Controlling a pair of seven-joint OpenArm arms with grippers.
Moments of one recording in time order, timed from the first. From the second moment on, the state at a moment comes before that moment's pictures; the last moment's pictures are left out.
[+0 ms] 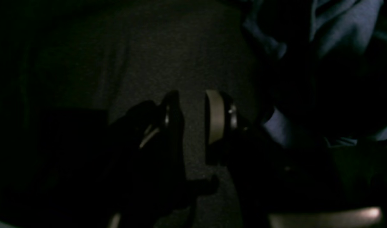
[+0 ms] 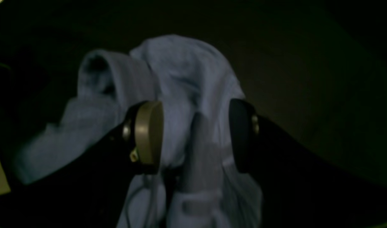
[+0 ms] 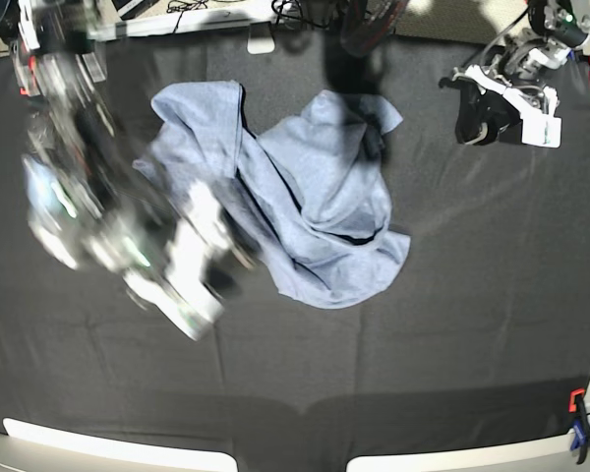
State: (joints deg) left arm 31.0 -2.9 -25.7 103.4 -29.6 -37.3 29.4; right arm 14.5 18.6 -11.2 96.6 37.8 37.2 -57.9
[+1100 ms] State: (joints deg) left arm 31.0 -2.7 -25.7 103.4 -29.8 -37.4 29.4; right arm 48.7 -5.7 -27.7 24.9 10.3 30.6 -37.3
